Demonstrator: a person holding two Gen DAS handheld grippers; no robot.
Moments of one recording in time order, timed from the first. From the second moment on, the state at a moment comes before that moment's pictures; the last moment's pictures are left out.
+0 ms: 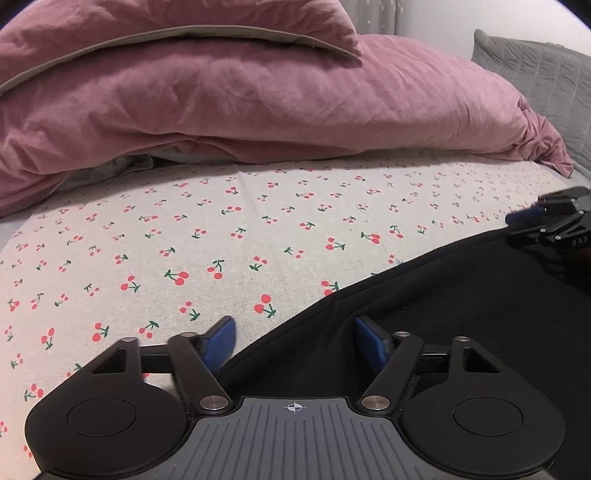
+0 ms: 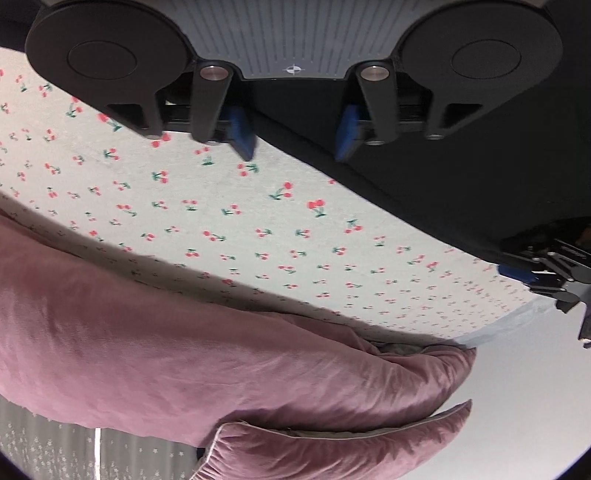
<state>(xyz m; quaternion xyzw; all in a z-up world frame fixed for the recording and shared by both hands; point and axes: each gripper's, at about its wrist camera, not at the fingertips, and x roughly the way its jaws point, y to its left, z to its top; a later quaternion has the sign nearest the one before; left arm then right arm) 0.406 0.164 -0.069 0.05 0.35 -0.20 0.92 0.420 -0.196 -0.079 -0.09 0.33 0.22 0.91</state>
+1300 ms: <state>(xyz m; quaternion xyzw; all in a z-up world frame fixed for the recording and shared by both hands) 0.159 0.119 -0.015 -0.07 0.31 -0.11 0.94 0.152 -0.177 -0.002 -0.10 0.25 0.13 0.95</state>
